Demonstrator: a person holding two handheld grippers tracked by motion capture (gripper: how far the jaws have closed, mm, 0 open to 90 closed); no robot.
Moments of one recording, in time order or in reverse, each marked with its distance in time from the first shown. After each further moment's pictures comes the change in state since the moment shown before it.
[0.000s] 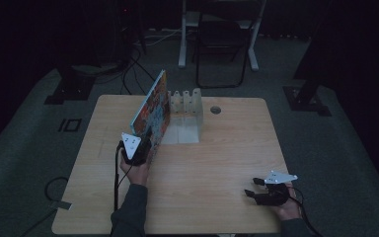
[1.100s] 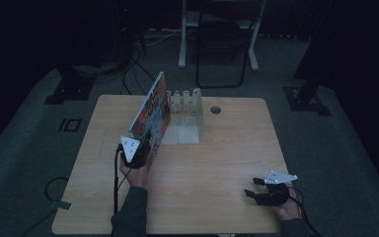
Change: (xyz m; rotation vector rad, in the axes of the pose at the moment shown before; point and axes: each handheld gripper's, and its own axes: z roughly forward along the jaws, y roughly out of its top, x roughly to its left) left arm 0.002 -0.008 -0.004 -0.002 0.002 -0.015; right arm 0.000 0.000 0.000 0.001 0.000 0.000
